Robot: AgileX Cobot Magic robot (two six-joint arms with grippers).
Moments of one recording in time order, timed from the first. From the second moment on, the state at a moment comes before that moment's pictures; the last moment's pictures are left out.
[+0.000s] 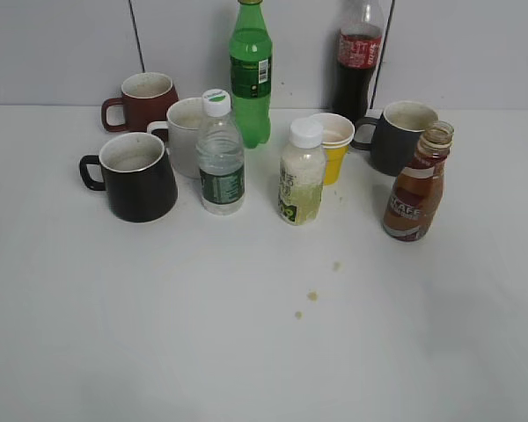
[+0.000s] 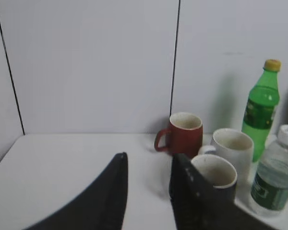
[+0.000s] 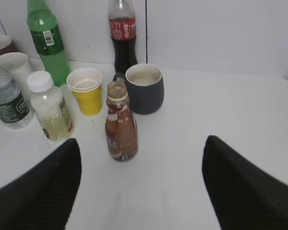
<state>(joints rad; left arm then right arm) -0.07 0.29 -0.35 -0.06 0.22 -0.01 0.11 0.41 -0.50 0.16 0.46 -0.16</state>
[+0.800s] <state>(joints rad) -0.07 1.55 -0.28 -0.04 -1.13 -0.01 0.23 1.17 -0.48 0.13 -0.41 -0.15</state>
